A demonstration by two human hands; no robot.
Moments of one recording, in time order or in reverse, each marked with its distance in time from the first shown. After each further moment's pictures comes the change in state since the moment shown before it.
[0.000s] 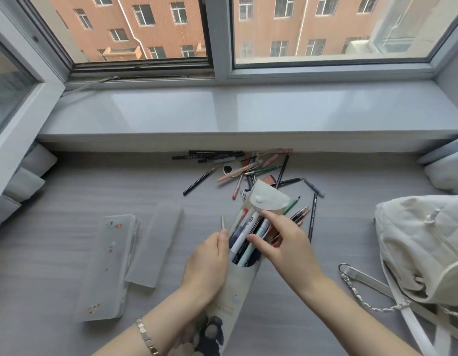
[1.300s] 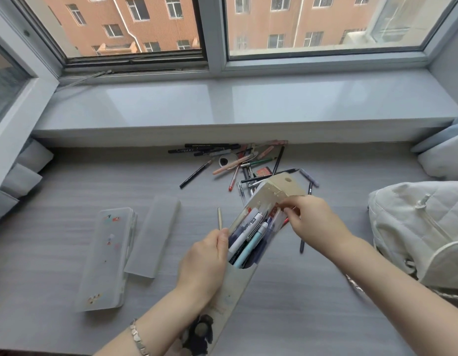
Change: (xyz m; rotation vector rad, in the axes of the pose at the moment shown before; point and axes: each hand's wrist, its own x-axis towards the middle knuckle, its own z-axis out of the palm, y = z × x) left_hand -0.022 0.003 -0.002 0.132 -0.031 0.043; right_hand 0.023 0.005 -0.052 -0.366 -0.206 0.093
